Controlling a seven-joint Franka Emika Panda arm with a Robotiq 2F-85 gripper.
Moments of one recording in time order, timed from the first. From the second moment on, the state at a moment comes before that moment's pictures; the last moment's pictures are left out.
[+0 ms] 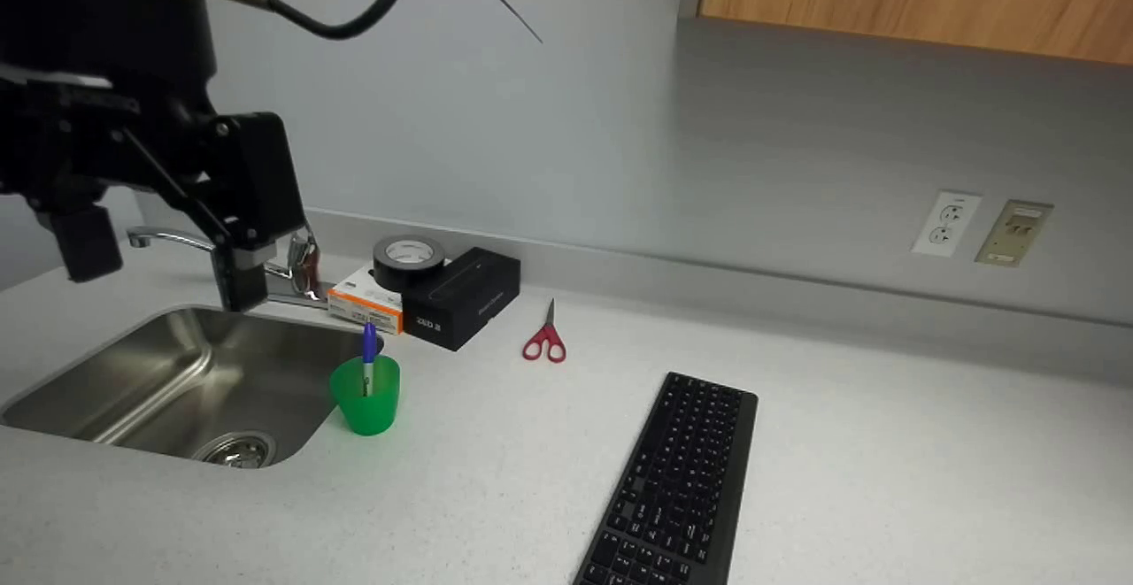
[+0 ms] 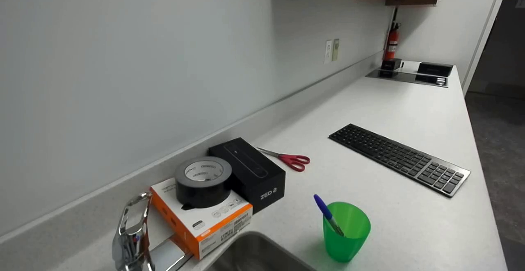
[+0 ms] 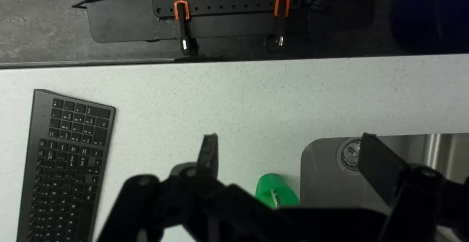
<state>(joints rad) -0.01 -0.79 0.02 -2.40 0.03 1.53 0.06</state>
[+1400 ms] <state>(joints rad) -0.02 -0.23 0.02 -2.23 0.07 1.94 0.19</state>
